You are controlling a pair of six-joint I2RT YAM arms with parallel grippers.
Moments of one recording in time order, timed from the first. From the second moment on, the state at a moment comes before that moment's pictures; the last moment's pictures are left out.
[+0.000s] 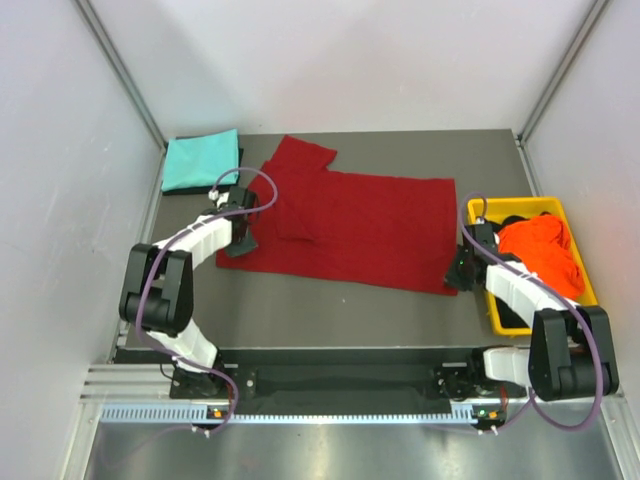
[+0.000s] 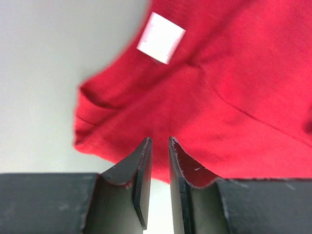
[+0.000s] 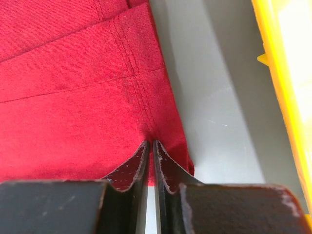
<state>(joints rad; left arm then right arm) -0.21 1.65 1.01 -0.51 -0.30 -0.55 0.09 1.25 0.56 -0.40 0.04 0.57</state>
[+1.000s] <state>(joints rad) -0.21 1.62 1.03 -0.58 -0.50 -0.61 0.11 1.15 0.57 -0.46 0.14 0.61</state>
